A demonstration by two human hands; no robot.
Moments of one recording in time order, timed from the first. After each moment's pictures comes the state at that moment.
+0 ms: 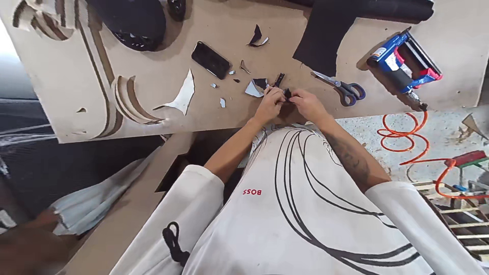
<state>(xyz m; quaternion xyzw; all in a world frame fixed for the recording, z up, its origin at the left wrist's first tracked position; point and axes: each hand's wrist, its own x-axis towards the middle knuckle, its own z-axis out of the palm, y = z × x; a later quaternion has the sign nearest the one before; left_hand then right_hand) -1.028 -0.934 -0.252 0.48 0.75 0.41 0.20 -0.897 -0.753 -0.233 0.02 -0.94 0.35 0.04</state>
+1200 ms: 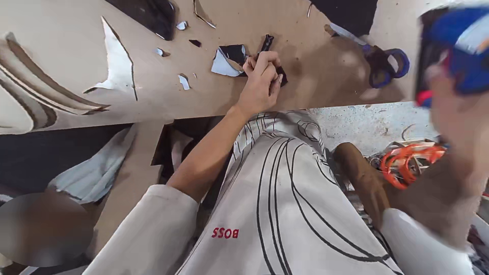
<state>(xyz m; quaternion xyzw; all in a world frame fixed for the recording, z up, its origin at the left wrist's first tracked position) -1.023 -0.924 -0.260 0.45 0.80 0.33 0.21 -0.774 -0.604 -0.122 -0.43 -0.87 0.19 -0.14</state>
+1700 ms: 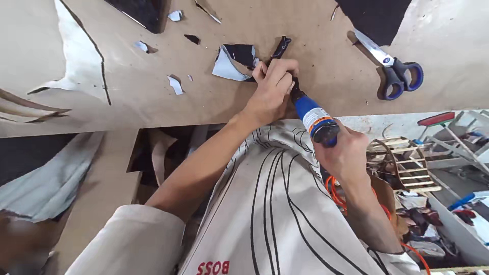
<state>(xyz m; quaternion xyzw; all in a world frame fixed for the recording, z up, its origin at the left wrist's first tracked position) -1.028 -0.925 -0.261 0.48 0.77 0.36 0.22 -0.846 -0.803 -0.148 -0.29 -0.91 0.28 -0.09</state>
